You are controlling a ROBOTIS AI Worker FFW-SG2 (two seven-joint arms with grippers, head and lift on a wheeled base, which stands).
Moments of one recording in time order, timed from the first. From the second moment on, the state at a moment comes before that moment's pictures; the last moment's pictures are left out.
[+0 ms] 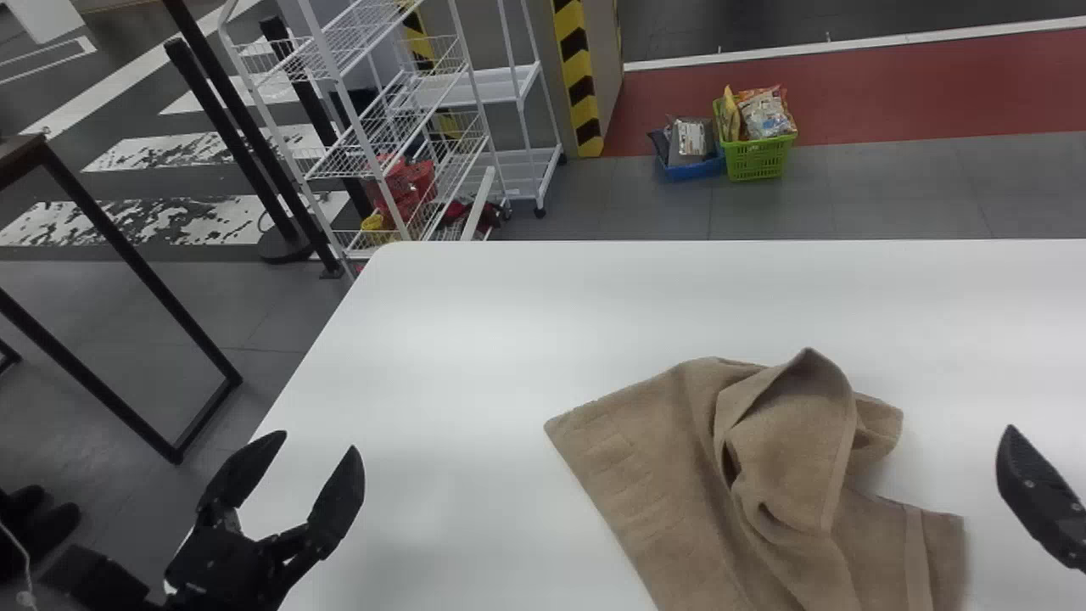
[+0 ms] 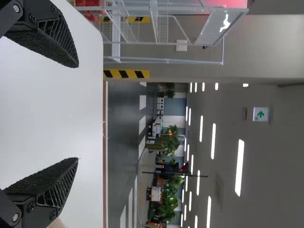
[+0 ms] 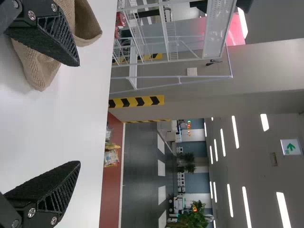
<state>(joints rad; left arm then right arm) 0.54 0.00 0.62 -1.83 0.33 -0.18 -0.72 0.48 0.00 -0.12 -1.99 -0.09 0.02 0.45</state>
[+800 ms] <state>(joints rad) 0.54 0.00 0.62 -1.83 0.33 -0.18 -0.73 0.48 0.00 -0.11 -1.98 -0.08 0.02 0.45</state>
